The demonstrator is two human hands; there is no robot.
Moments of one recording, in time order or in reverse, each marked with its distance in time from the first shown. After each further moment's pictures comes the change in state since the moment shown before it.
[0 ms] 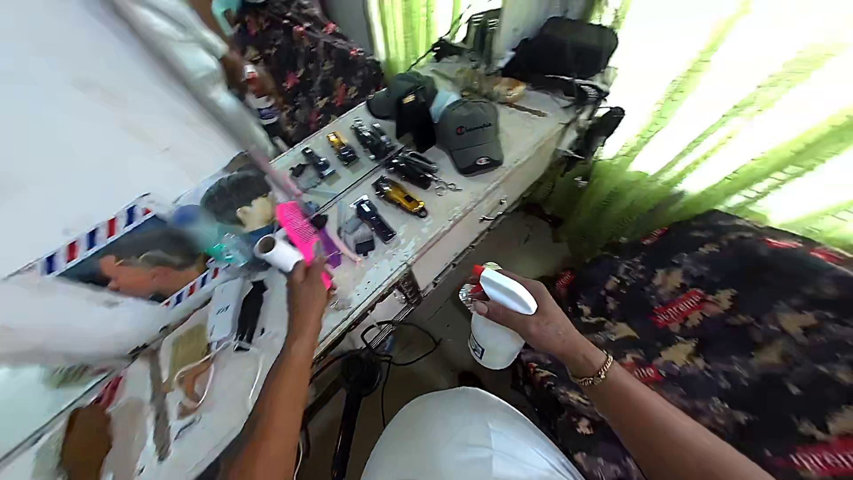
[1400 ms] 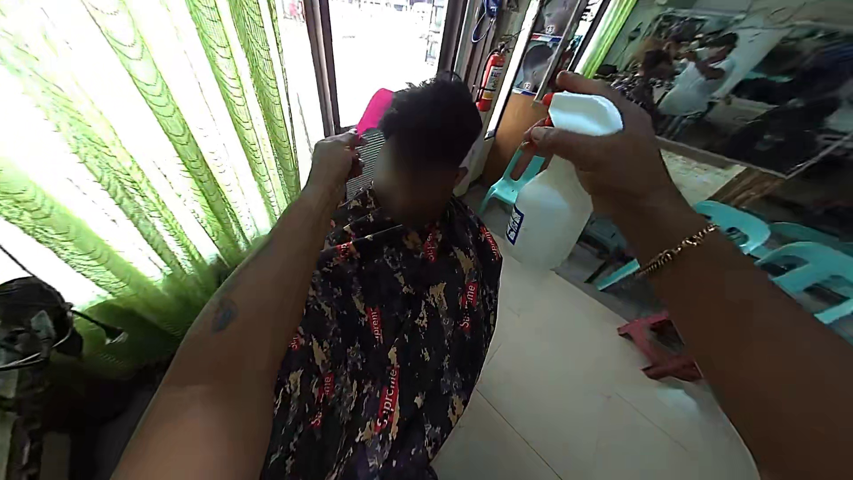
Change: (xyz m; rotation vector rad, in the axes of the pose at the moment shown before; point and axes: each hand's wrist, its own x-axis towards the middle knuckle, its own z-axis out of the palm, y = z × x) left_hand -0.461 0.442 0.502 -0.528 -1.809 0.378; right_hand -0.408 -0.351 -0.172 -0.985 1.777 0.152
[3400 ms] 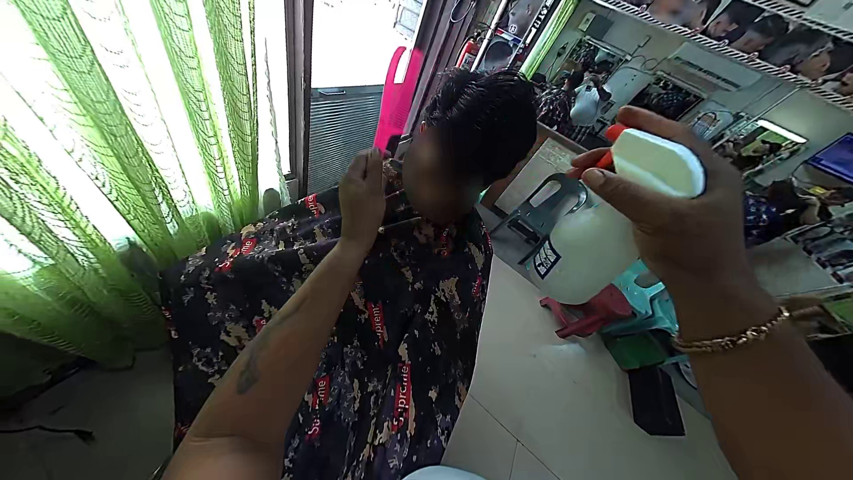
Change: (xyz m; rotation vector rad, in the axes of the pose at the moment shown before) left_hand -0.022 -0.086 -0.046 -0.226 -0.090 0.369; right_hand -0.044 -0.057 0.093 -0.323 -0.018 -0.093
